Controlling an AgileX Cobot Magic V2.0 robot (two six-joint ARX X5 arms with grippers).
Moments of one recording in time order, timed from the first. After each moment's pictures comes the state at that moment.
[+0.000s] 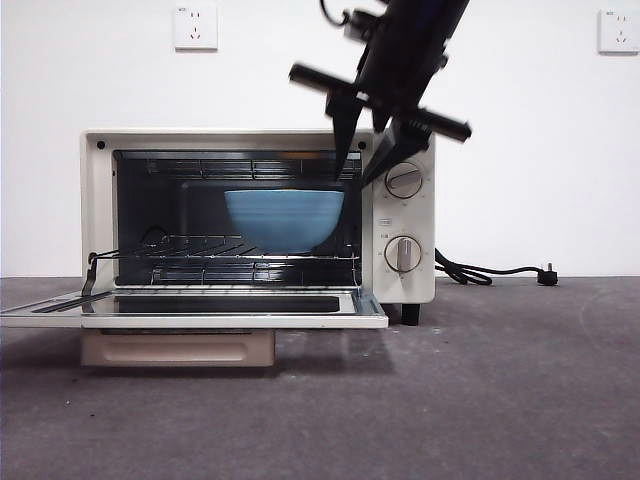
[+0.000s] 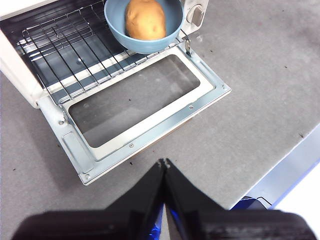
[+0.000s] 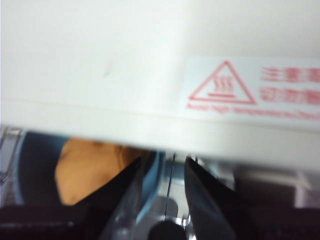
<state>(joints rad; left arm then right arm) -0.39 0.77 1.09 -1.05 0.19 0.10 0.60 1.78 1.50 -0.51 0.06 0.43</state>
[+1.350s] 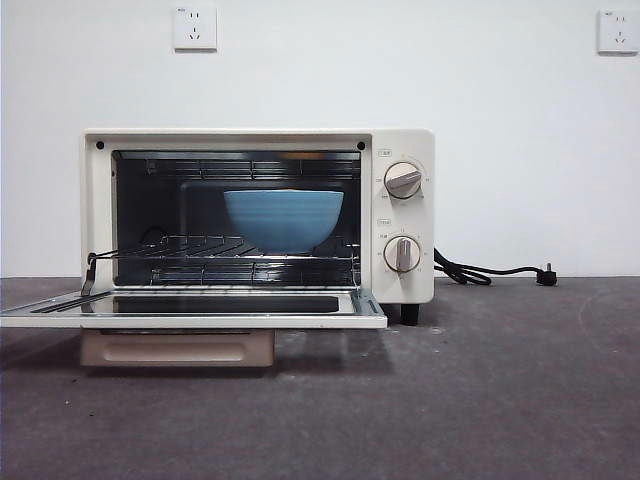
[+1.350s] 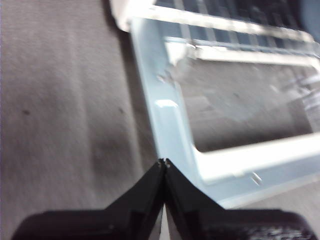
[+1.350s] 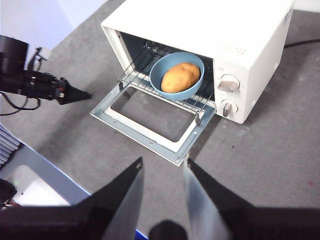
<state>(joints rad) 0.16 1.26 0.62 -0.26 0.54 0.01 0.61 0.88 1.50 -1.17 -0.10 0.12</state>
